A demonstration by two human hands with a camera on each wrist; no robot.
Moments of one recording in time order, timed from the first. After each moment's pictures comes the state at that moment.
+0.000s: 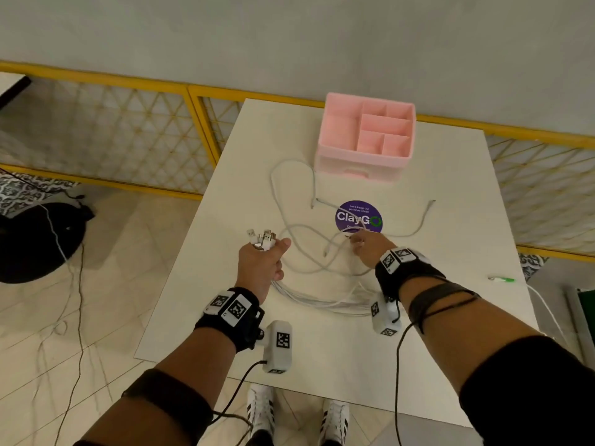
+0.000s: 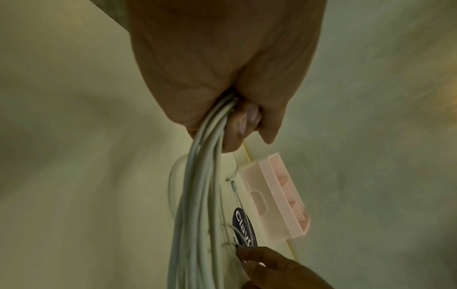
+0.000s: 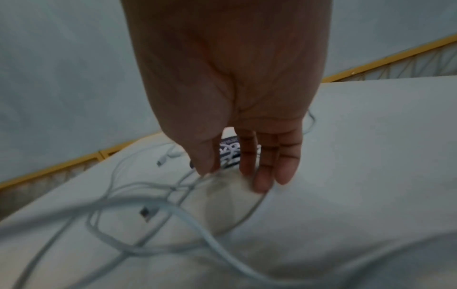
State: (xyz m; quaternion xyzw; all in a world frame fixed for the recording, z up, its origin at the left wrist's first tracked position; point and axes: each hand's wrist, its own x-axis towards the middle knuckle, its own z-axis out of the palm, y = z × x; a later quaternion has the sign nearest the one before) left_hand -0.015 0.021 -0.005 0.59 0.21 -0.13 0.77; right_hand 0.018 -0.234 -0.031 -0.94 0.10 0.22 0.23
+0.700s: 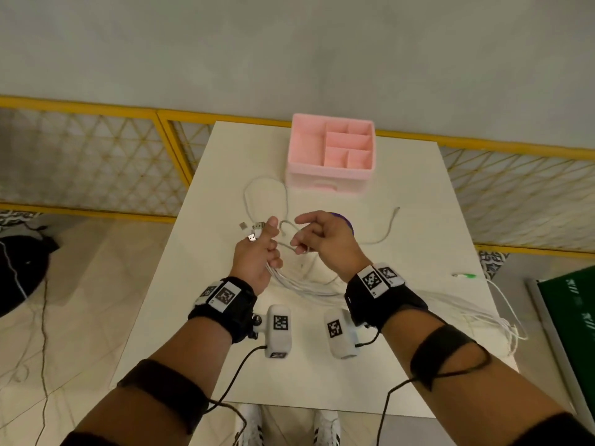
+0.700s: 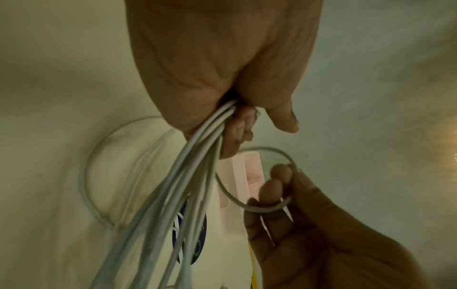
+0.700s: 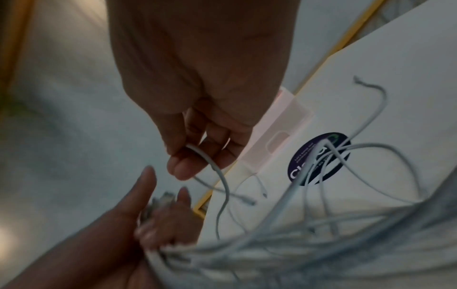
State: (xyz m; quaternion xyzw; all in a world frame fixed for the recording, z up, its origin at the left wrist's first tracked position) left_hand 0.009 -0.016 0.036 0.51 0.20 -0.18 0.81; right_hand -0.018 -0.173 0.063 -0.71 0.06 0.05 0.70
